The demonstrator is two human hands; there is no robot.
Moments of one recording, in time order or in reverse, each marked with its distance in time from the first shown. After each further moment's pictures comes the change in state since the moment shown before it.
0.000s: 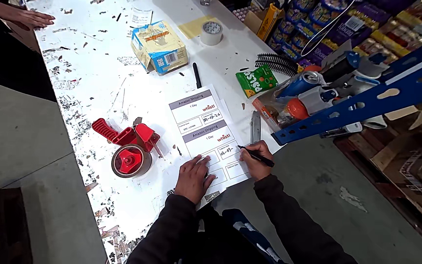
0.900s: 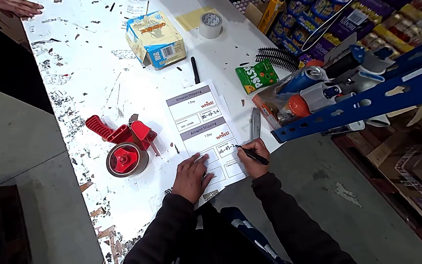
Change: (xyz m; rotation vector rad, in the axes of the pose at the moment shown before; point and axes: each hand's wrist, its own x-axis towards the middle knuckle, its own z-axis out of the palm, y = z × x) left_hand -0.001 0.000 -0.002 -0.016 -0.014 -0.007; right_hand 0.002 0.001 0.000 -0.250 -0.032 -0.037
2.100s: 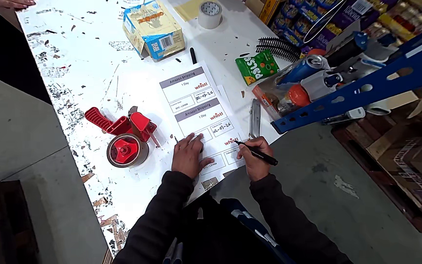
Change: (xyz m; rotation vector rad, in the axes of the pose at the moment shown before) left_hand 0.037 -0.007 -0.021 -0.015 -0.162 -0.122; right_hand -0.031 -0.027 0.005 0.457 0.060 0.043
